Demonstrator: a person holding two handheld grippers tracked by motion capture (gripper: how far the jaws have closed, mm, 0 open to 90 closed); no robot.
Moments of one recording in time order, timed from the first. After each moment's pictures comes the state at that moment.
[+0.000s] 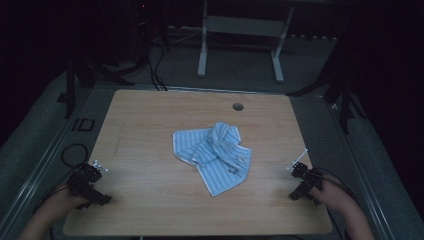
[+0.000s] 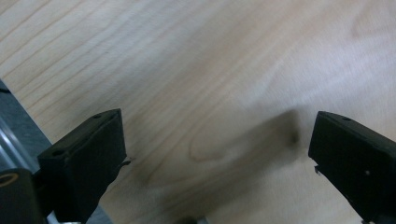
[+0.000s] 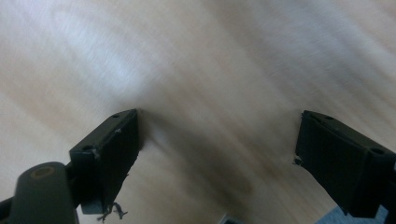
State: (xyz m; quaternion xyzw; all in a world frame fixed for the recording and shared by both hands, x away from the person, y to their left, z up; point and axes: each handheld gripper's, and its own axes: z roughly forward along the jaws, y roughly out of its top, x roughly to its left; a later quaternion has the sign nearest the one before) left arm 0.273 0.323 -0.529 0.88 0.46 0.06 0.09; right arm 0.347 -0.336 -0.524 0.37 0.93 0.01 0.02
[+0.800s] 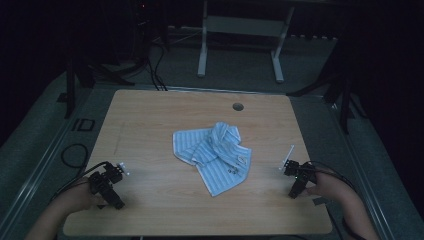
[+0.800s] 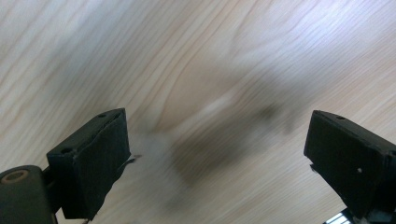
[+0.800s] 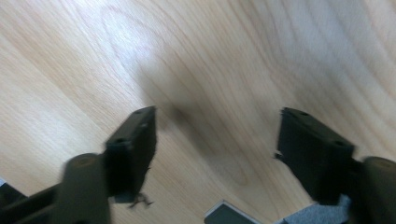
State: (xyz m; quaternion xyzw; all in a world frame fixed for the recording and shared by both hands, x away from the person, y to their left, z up) left arm 0.287 0.262 -0.518 0.91 0.41 -0.02 0.02; right arm 0.357 -0.309 -0.511 0.30 0.95 -0.05 -0.01
